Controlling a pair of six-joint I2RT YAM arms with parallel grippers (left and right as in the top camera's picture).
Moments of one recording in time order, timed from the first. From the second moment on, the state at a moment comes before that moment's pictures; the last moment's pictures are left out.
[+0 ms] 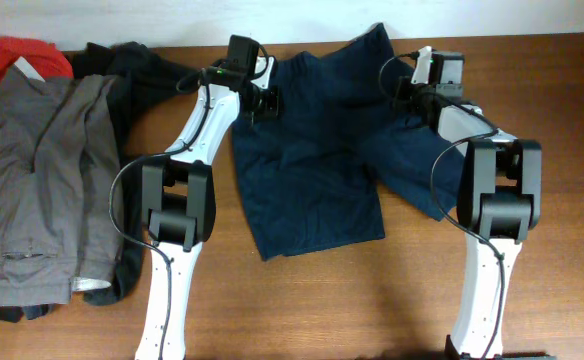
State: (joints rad) left arm -0.26 2.62 2.31 -0.78 0.29 -0.16; right arm -0.07 2.45 1.74 -0.03 -0.31 0.21
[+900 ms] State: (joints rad) left arm -0.21 2.50 2.37 -1.10 0.05 -0.07; right arm -0.14 2.52 2.60 -1.20 -0.38 0.10
